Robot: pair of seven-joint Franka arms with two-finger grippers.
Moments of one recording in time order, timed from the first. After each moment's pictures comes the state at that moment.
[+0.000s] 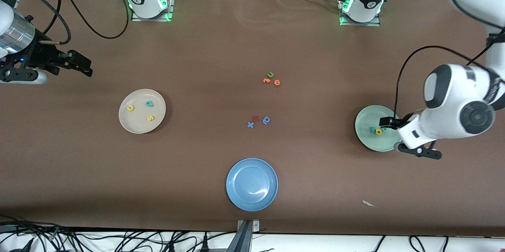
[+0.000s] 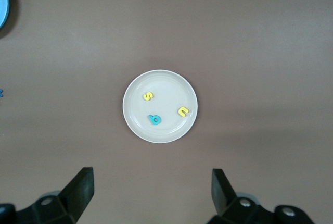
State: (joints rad) left arm 0.14 0.48 -0.21 -1.52 0.11 1.82 0.08; right arm 0.05 0.03 0.03 -1.64 0.00 1.66 0.12
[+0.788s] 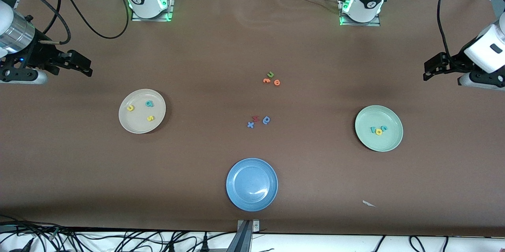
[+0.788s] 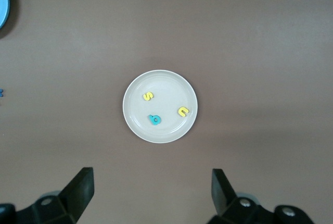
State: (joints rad) left arm -0.03 0.01 0.03 -1.69 0.00 1.70 0.13; right arm 0.05 0.03 0.03 -1.63 0.00 1.66 0.12
